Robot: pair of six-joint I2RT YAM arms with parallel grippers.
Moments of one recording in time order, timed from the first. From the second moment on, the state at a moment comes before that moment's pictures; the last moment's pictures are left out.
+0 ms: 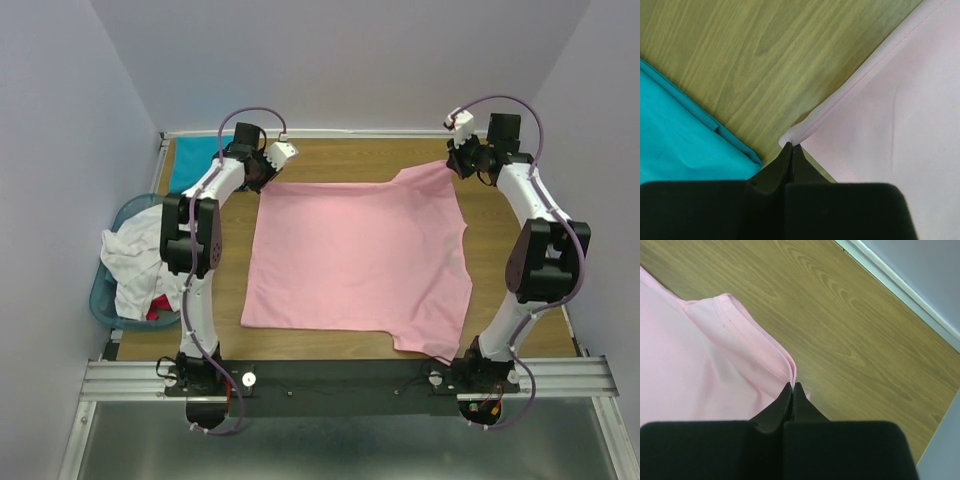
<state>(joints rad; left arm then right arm) -0.16 2.17 1.76 -0.52 0.22 0.69 -0.08 1.88 1.55 -0.36 -0.46 -0.64</state>
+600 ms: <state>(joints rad) -0.15 1.83 1.41 -0.44 0.24 0.88 -0.08 1.61 1.38 -0.47 -0.46 -0.64</state>
